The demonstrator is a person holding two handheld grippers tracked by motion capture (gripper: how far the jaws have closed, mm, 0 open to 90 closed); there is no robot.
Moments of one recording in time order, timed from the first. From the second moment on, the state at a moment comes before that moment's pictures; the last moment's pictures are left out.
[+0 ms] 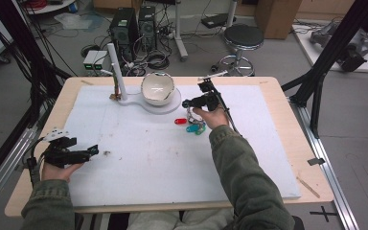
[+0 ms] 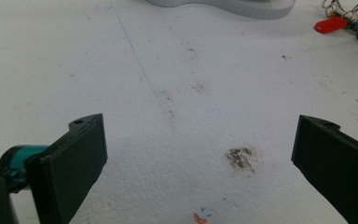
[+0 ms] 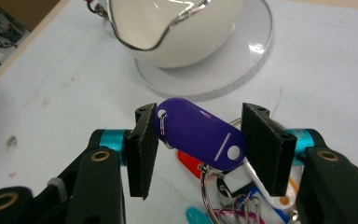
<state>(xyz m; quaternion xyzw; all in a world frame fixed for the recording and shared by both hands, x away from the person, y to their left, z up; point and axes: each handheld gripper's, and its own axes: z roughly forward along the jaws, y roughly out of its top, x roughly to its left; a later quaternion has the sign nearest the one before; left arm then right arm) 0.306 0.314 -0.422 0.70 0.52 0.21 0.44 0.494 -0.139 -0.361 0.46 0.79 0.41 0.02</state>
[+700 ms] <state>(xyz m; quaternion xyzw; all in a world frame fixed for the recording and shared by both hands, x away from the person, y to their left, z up) 0.308 0.314 -0.422 0.70 0.52 0.20 0.44 0.477 -0.125 -0.327 0.43 0.77 0.46 -0.02</state>
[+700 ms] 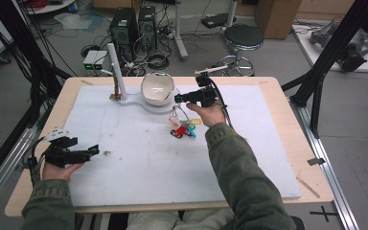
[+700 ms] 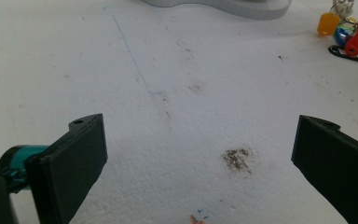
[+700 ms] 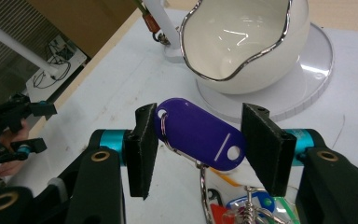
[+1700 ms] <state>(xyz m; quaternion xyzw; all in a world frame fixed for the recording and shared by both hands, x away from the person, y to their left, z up) 0.310 0.315 -0.423 0.70 0.52 0.20 0.45 0.478 -0.090 -0.255 0.40 0.77 0.50 -0.01</state>
